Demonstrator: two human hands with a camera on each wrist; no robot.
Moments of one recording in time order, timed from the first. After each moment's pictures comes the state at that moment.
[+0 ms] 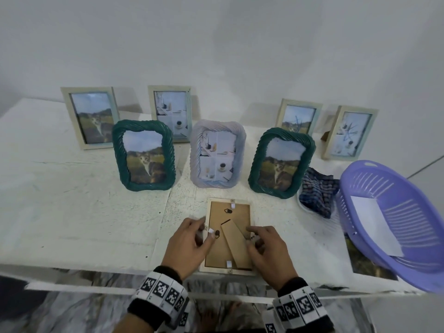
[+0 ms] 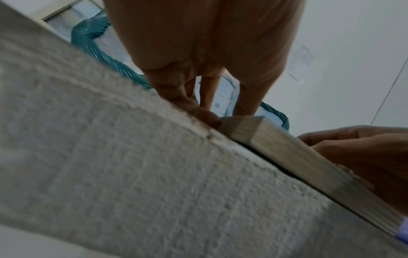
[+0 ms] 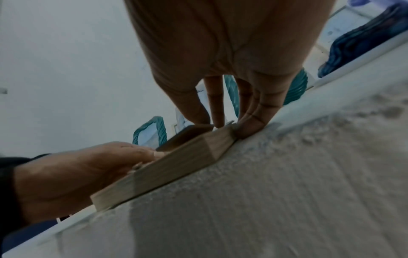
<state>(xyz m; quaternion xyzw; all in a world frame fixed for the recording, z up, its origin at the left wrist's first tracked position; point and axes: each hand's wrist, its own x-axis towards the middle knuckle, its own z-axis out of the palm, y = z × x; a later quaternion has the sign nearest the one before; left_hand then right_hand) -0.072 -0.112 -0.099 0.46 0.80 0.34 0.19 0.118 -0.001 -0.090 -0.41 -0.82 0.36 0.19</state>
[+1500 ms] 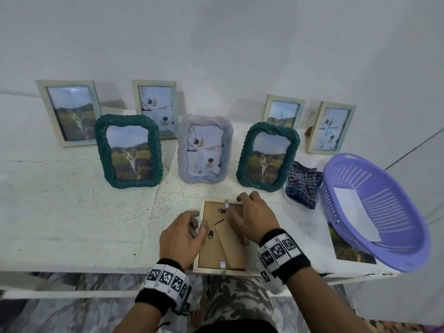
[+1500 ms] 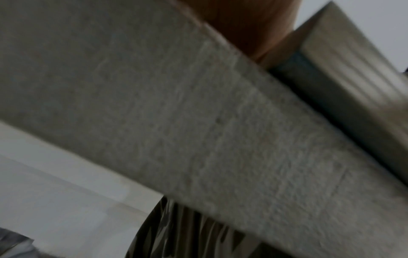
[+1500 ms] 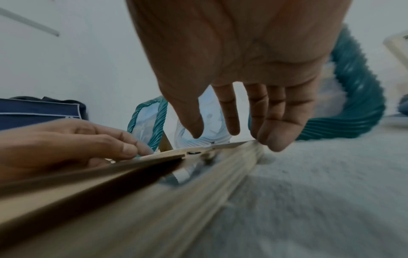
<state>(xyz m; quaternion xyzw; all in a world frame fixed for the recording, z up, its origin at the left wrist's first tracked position) -0.057 -0.099 -0.111 0.39 0.83 0.38 0.13 0.077 0.043 -0.068 -0.43 -0.88 0.18 0.05</state>
